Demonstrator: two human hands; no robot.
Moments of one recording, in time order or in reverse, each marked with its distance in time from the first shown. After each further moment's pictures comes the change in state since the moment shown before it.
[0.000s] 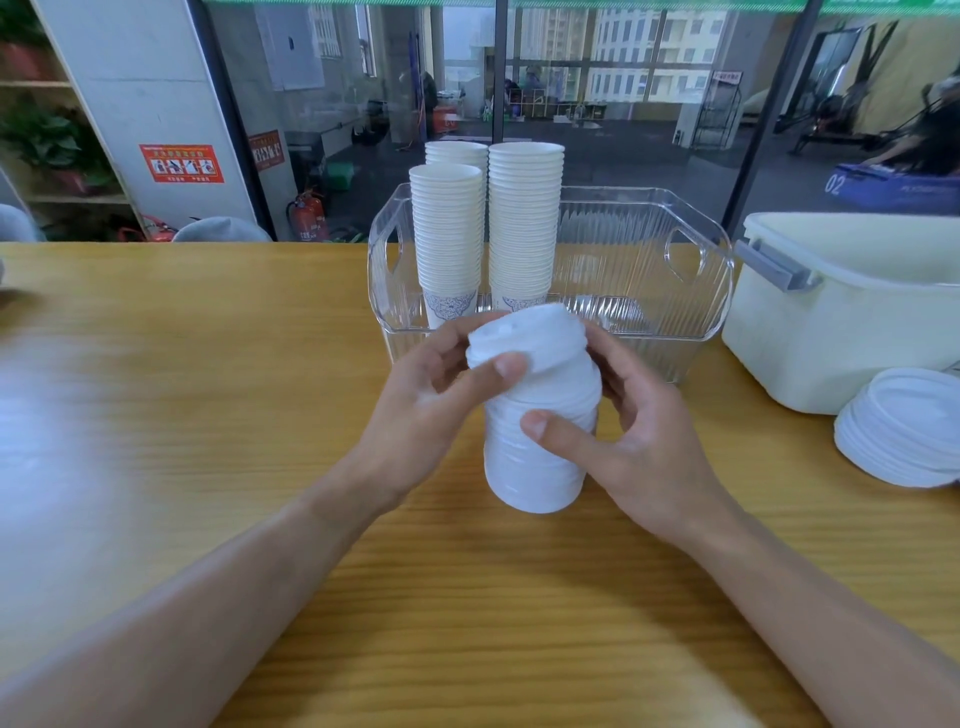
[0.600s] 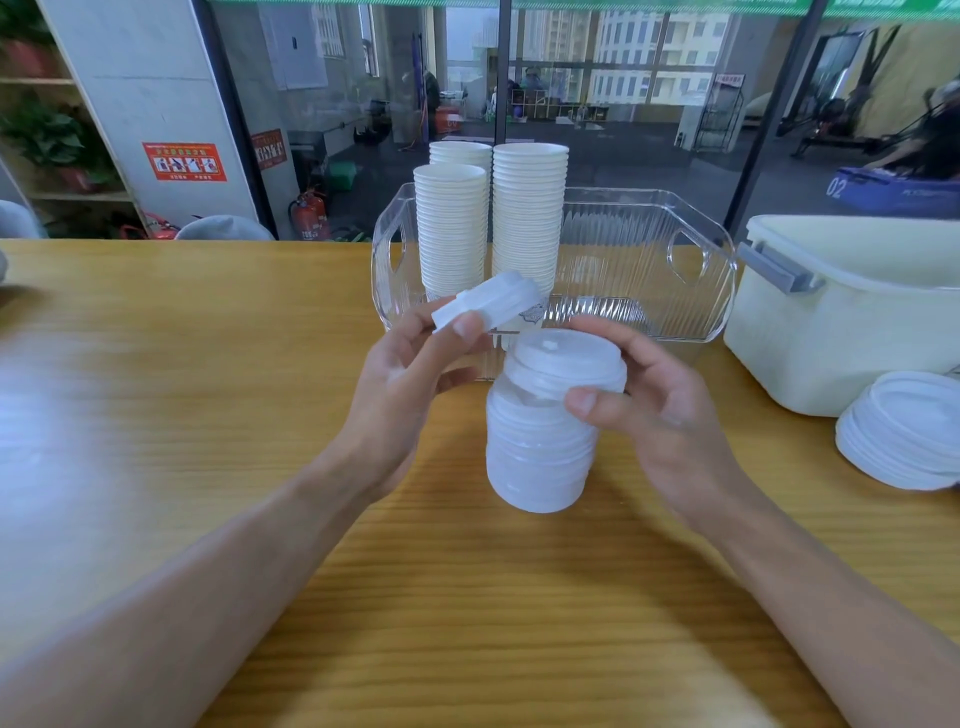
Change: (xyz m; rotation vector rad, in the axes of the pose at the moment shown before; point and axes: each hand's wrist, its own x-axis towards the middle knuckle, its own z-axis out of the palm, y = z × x) left_hand 0.007 0.000 -0.012 -0.113 0.164 -0.042; right_hand 0.008 0.002 -0.013 0.276 0.008 0.058
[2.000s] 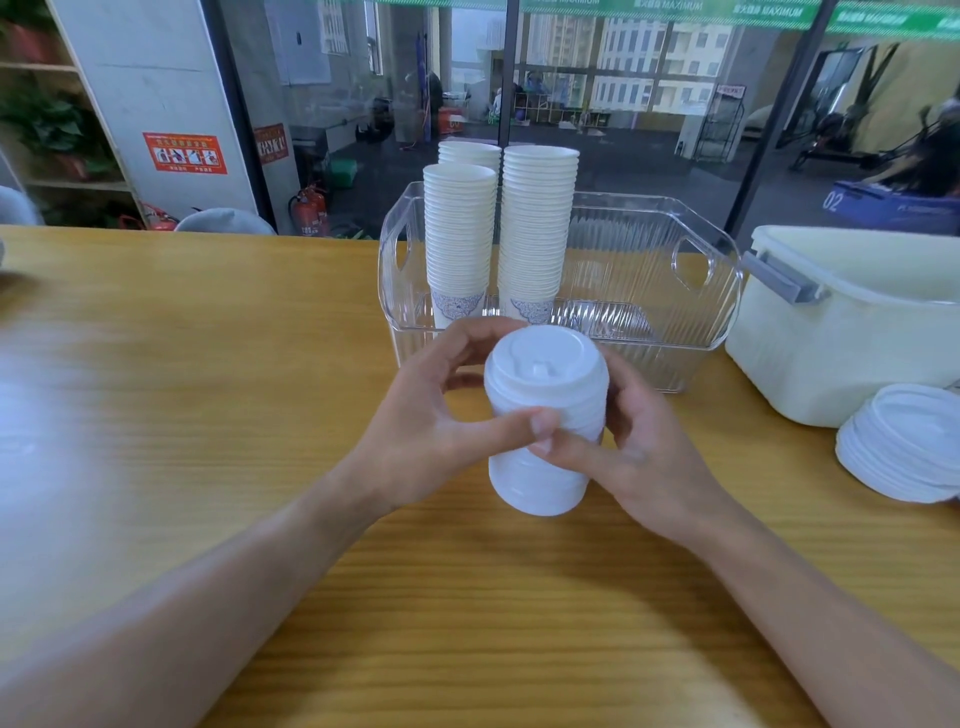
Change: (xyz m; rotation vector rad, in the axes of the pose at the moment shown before) left_hand -0.014 -0.001 0.003 0.310 -0.213 0.246; right_hand -0.004 0.006 0.010 -0.221 -0.110 0.005
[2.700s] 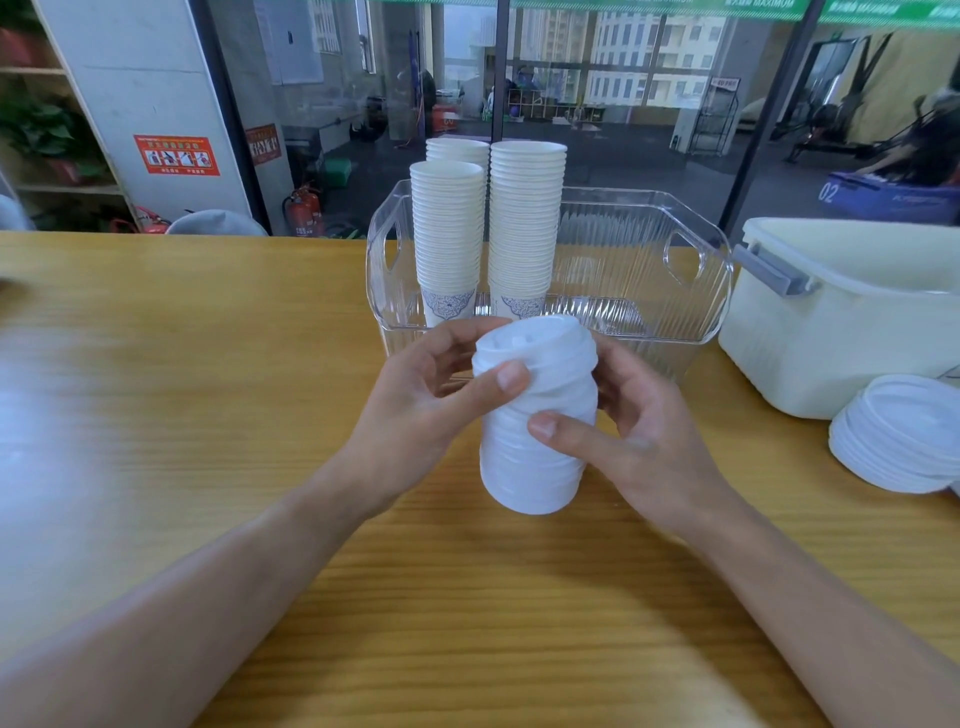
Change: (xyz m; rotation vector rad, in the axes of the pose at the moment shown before) left_hand 0.003 0.000 0.004 -0.243 0.056 -0.173; right_hand 0.000 -0.005 -0.005 0.002 0.071 -0.023
